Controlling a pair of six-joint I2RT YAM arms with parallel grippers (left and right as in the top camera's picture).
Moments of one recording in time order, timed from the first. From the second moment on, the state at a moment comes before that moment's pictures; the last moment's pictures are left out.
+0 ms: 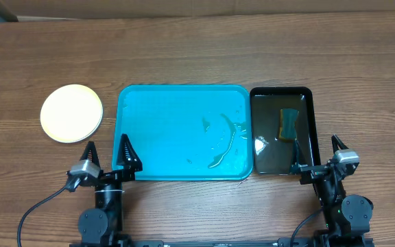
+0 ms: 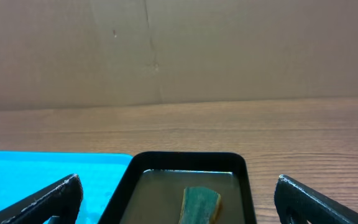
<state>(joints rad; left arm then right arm) -0.06 0.01 0.01 0.11 -0.15 -0.45 0.05 0.01 0.02 -0.03 -0.09 0.10</state>
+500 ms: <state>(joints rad) 0.01 0.01 0.01 -0.08 -0.03 -0.07 0.05 0.01 0.02 -0.03 -0.09 0.10</state>
